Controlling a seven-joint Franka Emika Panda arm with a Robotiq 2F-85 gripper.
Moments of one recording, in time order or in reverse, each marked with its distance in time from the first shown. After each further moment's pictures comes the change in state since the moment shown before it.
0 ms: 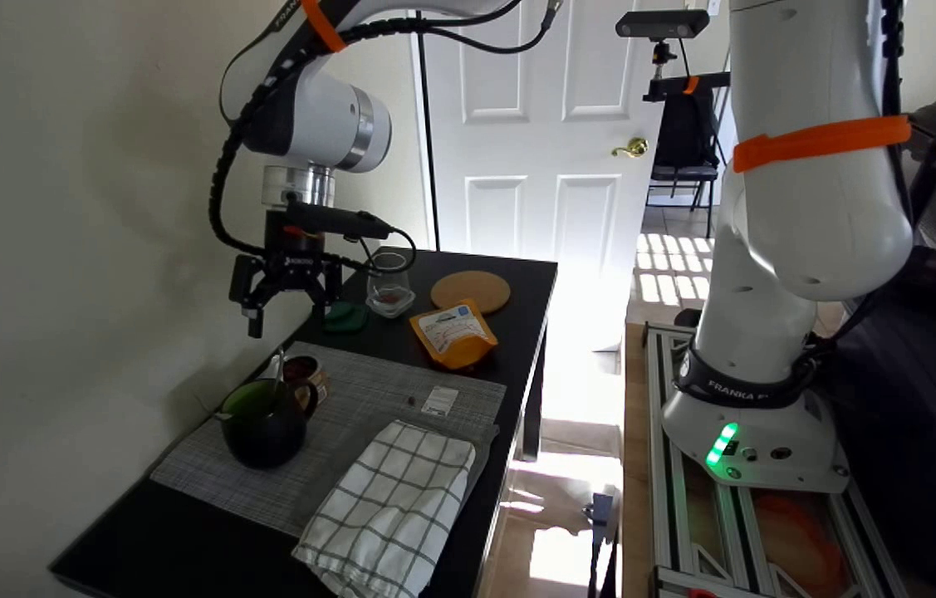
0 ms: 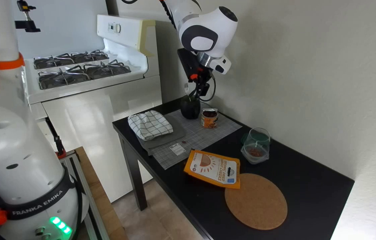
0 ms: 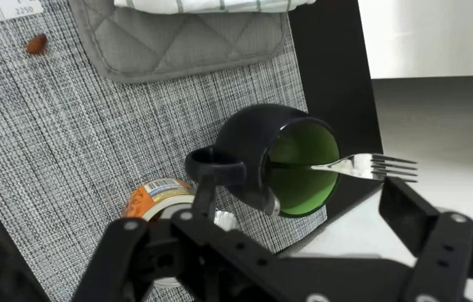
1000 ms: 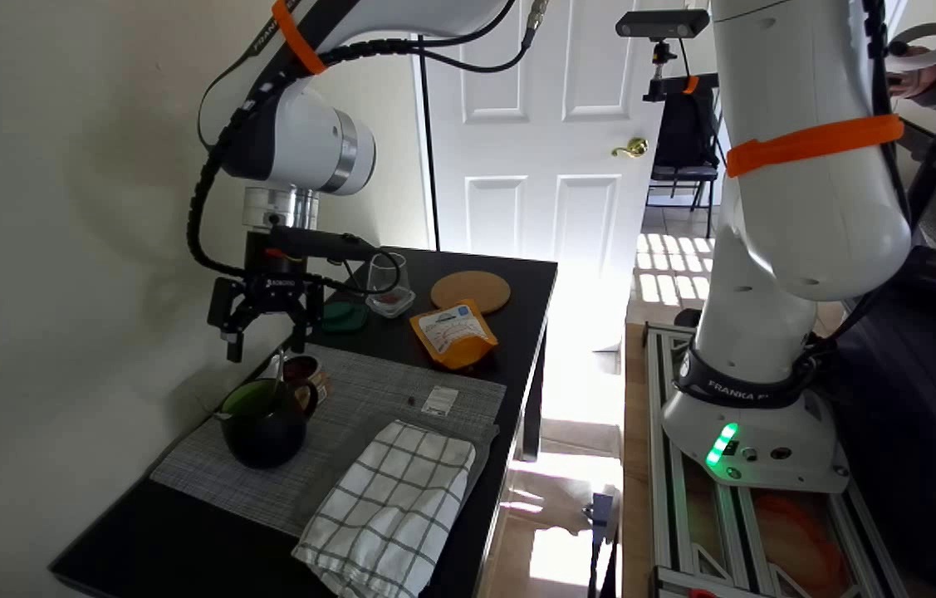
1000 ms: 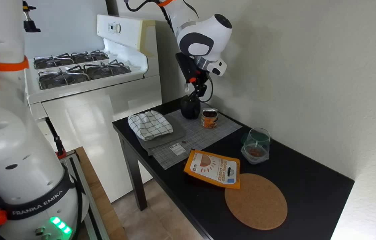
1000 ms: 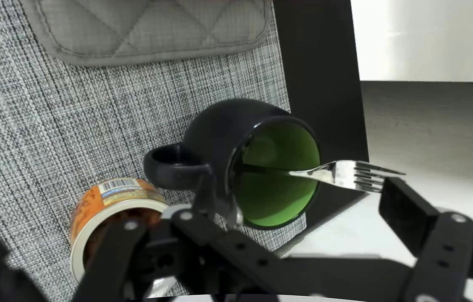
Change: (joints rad) arm -0.013 0.068 0.071 0.039 0.020 0.059 -0.039
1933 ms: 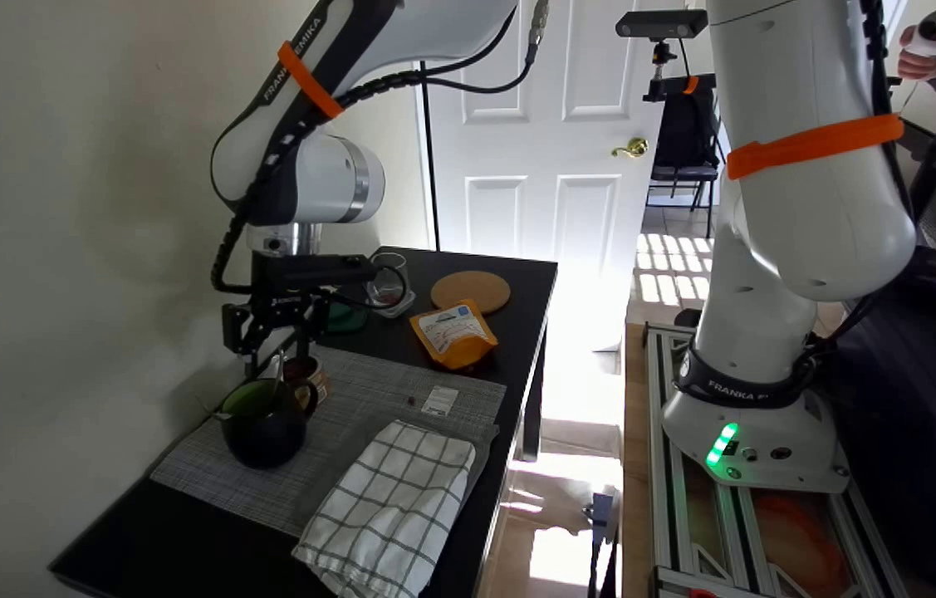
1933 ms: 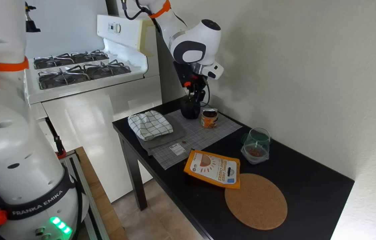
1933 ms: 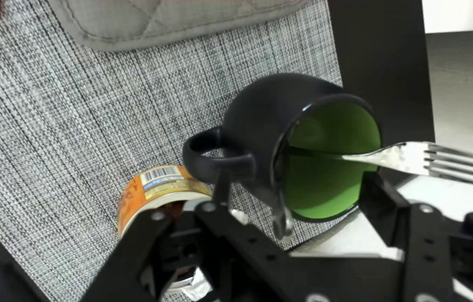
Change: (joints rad) arm 0.038 0.016 0.004 -0.064 -0.130 0.203 0.198
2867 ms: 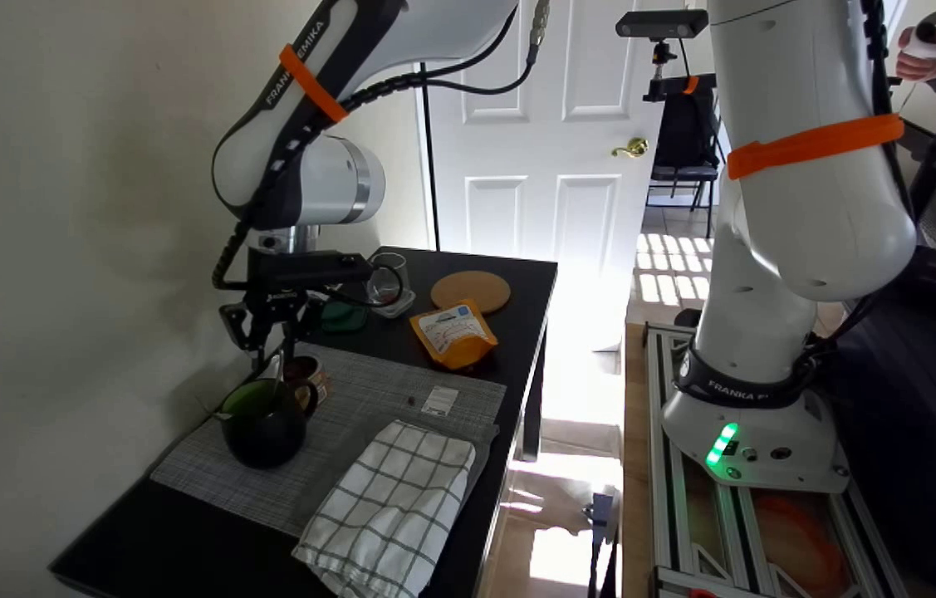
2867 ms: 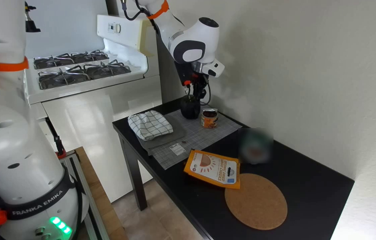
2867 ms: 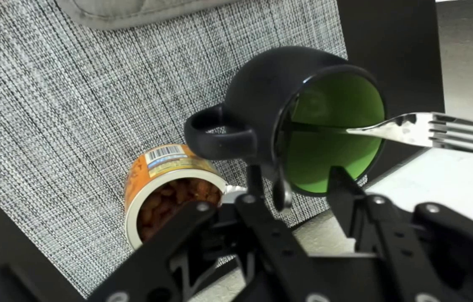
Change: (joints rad) arm 0.003 -0.002 0.001 -0.003 -0.049 0.057 0.080
